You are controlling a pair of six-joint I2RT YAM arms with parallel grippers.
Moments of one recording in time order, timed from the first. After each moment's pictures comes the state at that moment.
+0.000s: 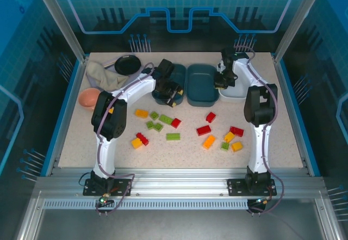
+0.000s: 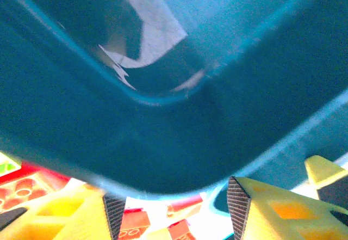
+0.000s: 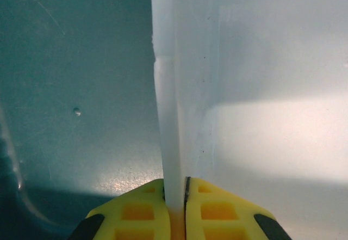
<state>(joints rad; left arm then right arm) -0.43 2.09 1.75 -0.81 0.33 -1.47 0.13 2.26 1.97 -1.08 -0.16 0.26</state>
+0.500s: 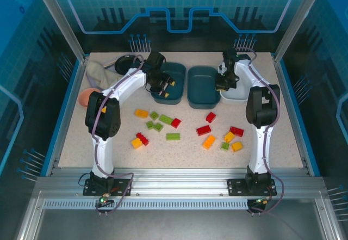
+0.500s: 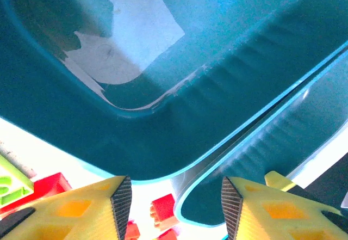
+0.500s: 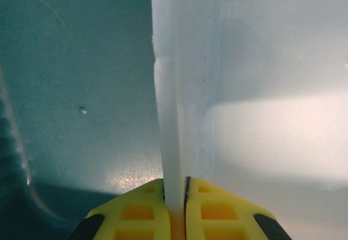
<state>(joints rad) -0.36 2.06 1.76 -0.81 0.32 -1.40 0.13 2.23 1.94 -1.08 -0.17 0.27</state>
